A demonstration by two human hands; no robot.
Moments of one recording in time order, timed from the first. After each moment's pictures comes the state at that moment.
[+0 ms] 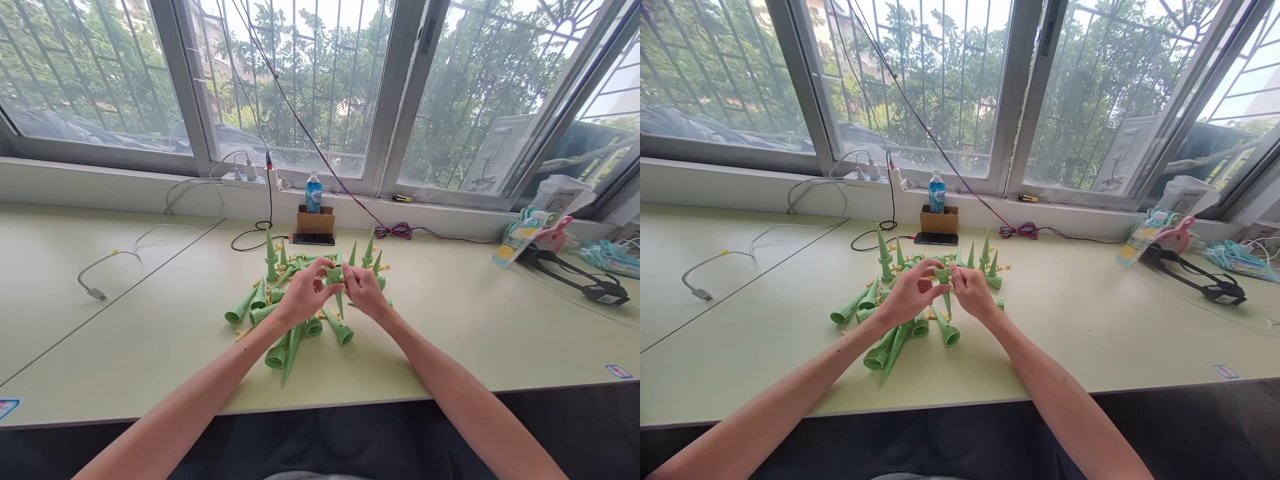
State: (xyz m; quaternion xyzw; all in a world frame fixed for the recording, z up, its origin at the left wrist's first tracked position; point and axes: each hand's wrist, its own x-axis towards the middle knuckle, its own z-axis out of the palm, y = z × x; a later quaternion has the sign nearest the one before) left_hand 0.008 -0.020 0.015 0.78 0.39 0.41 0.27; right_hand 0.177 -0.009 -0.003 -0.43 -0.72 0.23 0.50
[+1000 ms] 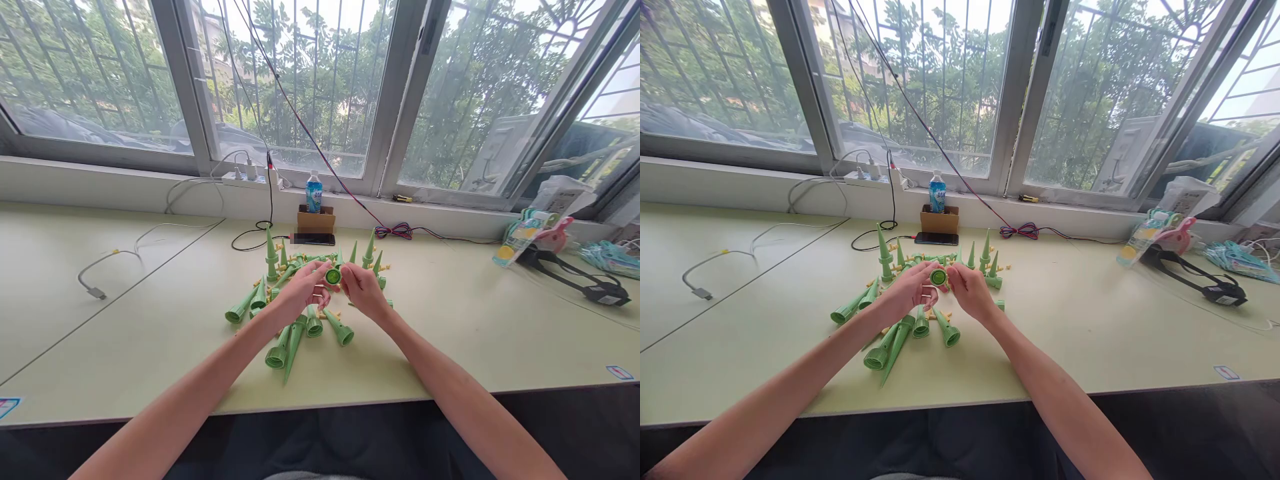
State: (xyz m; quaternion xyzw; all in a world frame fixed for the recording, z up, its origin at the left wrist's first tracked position) left_hand 0.009 -0.015 0.025 0.56 0.34 0.40 0.65; right_hand 0.177 -0.016 0.001 -0.39 -0.74 0.22 0.49
